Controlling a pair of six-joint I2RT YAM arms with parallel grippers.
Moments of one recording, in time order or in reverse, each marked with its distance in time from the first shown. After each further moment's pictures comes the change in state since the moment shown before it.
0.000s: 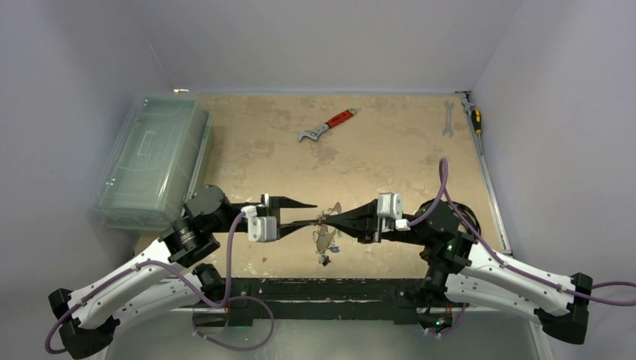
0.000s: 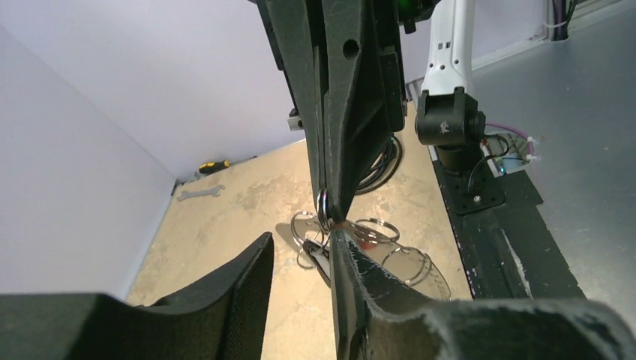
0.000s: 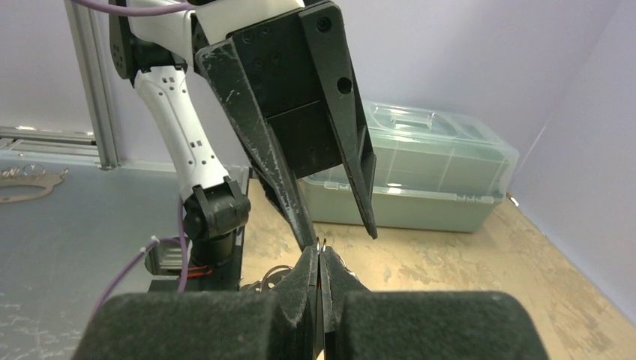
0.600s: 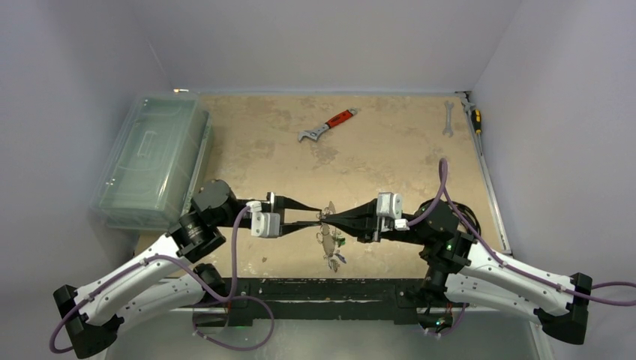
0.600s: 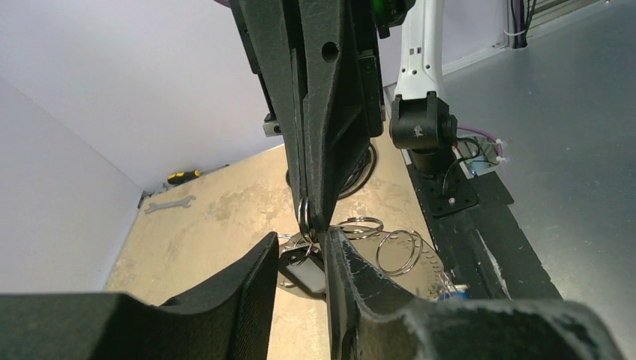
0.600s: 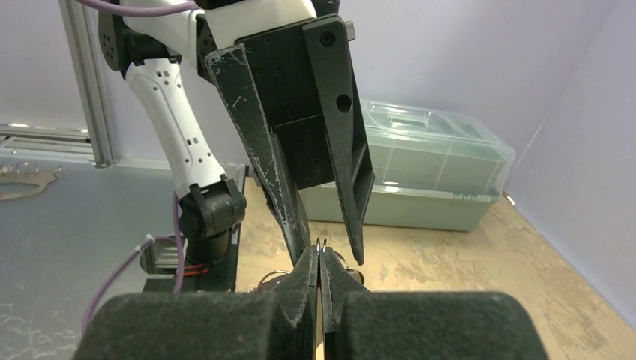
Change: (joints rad) left arm 0.048 0.065 -0.004 0.071 0.135 -0.054; right arm -0.001 0.005 -0.003 0.003 0.000 -0.008
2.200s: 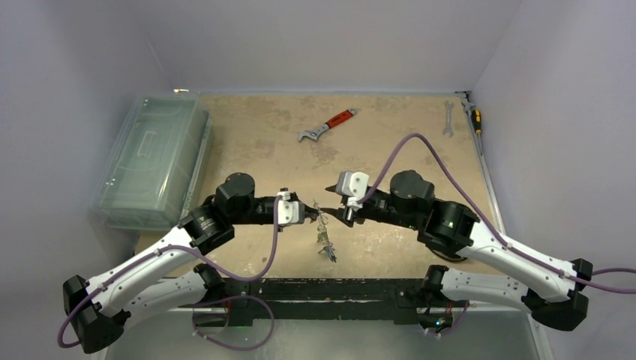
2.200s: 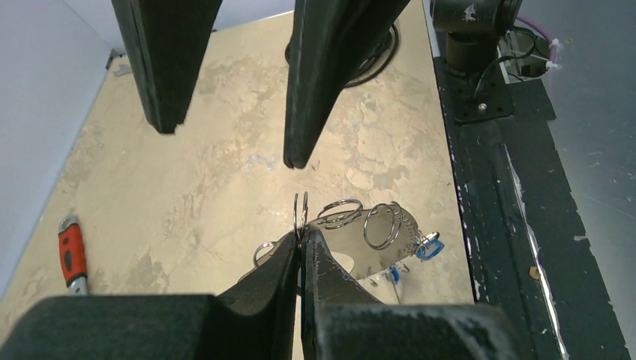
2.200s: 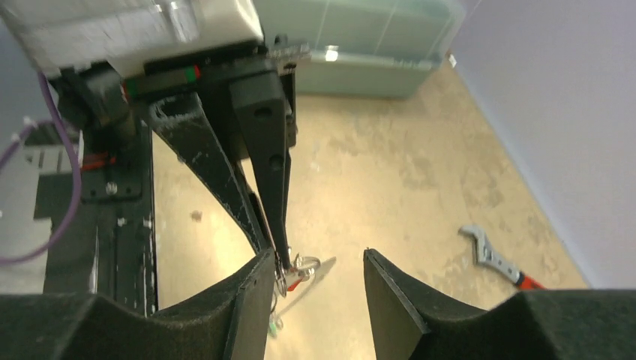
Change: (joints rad) left arm 0.040 0.095 -0.004 -0.211 -0.151 0.088; right arm -0.004 0.194 0.372 -0.569 0.237 -0.217
